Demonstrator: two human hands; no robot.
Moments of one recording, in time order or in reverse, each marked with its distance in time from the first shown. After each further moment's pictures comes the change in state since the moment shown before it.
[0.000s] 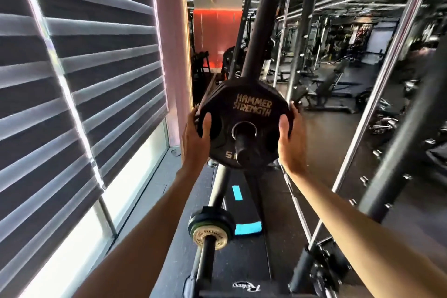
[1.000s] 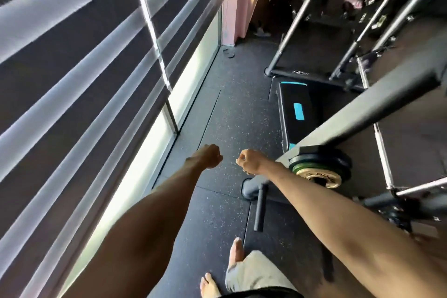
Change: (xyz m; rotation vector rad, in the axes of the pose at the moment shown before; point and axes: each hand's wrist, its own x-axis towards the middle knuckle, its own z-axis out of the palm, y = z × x) left_hand -0.039 -0.419 -0.246 0.868 -1.037 -0.636; right_hand -0.291 0.082 0.414 -0.551 -1.509 0.540
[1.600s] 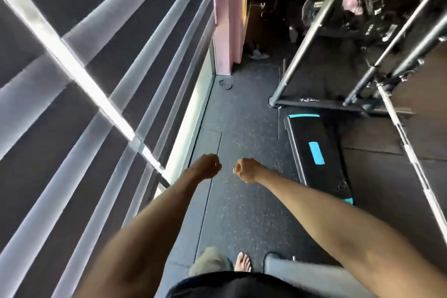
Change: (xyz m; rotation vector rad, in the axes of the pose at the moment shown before) left_hand 0.364 -0.010 -0.243 0.079 -0.009 0.078; right_hand 0.351 -0.077 -0.244 -0.037 -0.019 -0.001
